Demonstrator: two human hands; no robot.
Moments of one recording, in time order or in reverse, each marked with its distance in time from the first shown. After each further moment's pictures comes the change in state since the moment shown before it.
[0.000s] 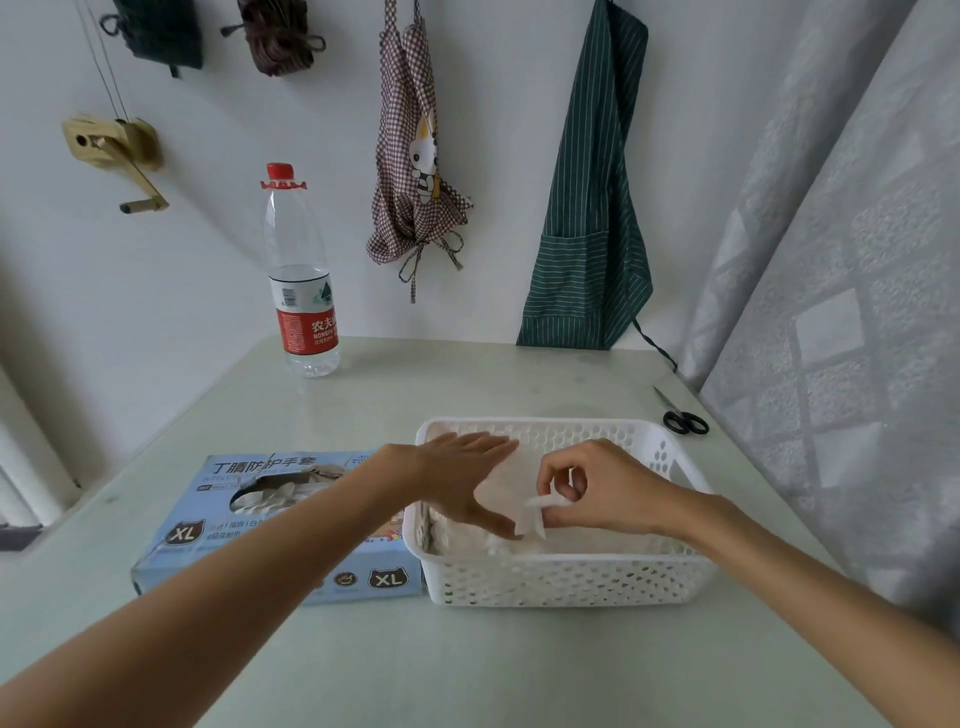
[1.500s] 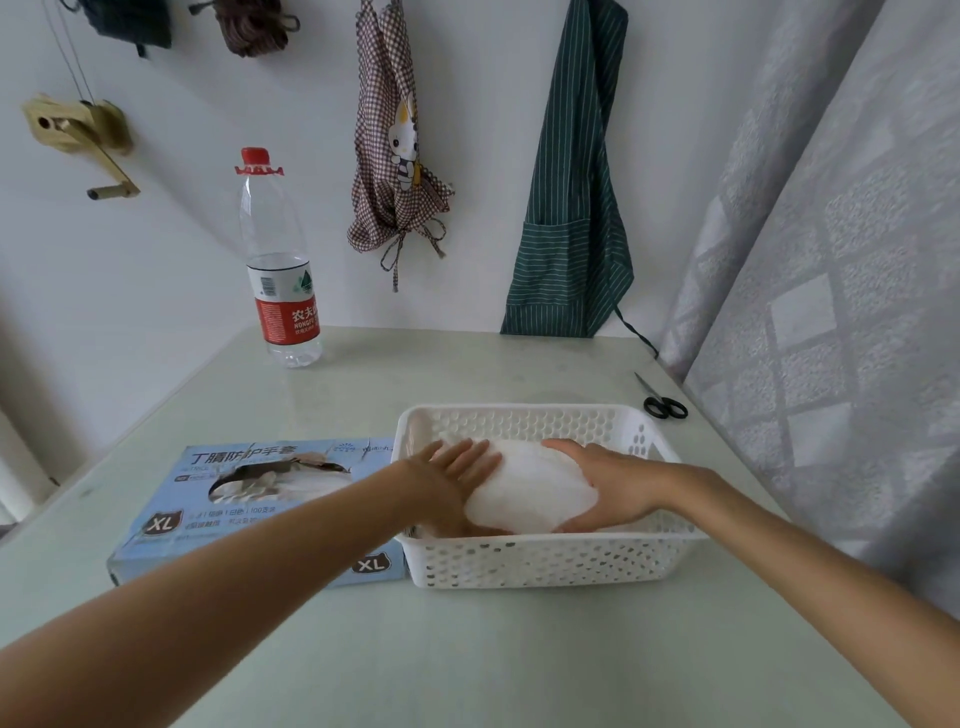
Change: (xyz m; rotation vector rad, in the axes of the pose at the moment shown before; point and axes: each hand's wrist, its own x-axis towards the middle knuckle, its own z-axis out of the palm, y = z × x) left_hand 0.011 0.012 0.036 0.171 -0.116 -0.096; right_hand -0.007 0.024 -0.011 -0.323 -0.349 0.376
